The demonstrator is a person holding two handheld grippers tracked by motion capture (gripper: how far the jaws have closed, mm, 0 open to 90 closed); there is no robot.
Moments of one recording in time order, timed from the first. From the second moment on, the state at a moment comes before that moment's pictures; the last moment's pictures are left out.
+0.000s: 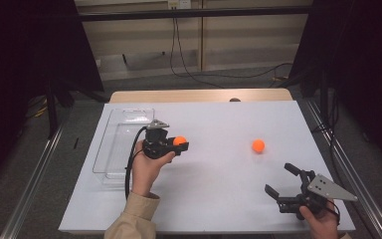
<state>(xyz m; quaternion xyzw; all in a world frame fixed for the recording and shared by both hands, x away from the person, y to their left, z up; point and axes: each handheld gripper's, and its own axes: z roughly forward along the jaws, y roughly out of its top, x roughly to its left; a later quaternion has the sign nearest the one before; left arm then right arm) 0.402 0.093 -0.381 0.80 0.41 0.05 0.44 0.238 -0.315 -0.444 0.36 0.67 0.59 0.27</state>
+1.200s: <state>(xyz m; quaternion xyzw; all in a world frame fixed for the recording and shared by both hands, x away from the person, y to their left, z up) 0.403 0.113 -0.377 0.79 0.43 0.06 0.44 0.238 -0.315 -0.444 0.36 0.67 0.59 0.27</state>
